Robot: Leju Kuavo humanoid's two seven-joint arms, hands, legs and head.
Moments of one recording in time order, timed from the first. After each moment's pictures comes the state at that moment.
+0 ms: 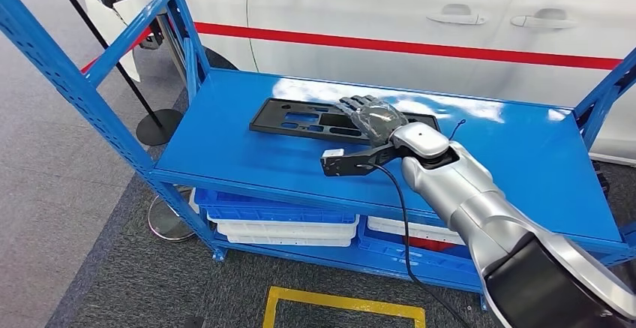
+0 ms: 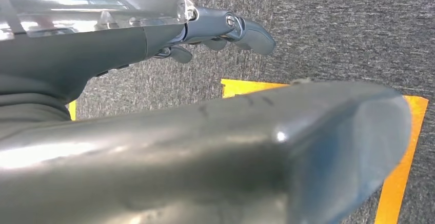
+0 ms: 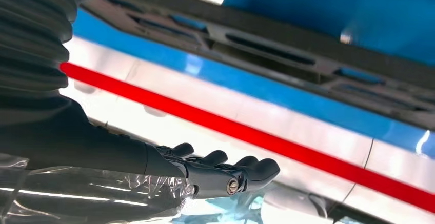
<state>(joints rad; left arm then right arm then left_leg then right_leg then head) -0.09 0.00 -1.15 -0.15 1.28 0.27 -0.27 -1.17 0.17 1.06 -0.39 0.75 -0.18 -0.23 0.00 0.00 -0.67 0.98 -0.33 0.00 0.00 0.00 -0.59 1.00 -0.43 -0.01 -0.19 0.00</state>
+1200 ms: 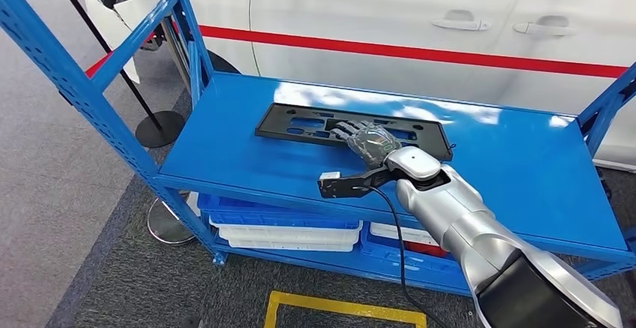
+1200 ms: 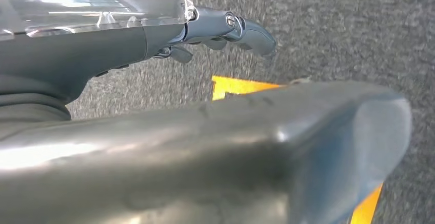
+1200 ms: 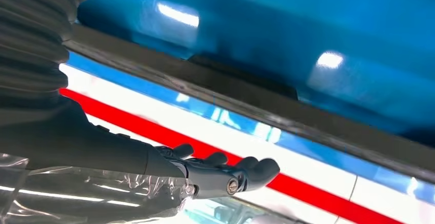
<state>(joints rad) -0.09 -0.01 -1.13 -0.15 1.31 0.24 -0.29 -1.09 0.17 1.07 -0.38 0.75 -0.19 -0.22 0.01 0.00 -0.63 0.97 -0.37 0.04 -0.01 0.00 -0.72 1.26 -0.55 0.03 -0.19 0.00</state>
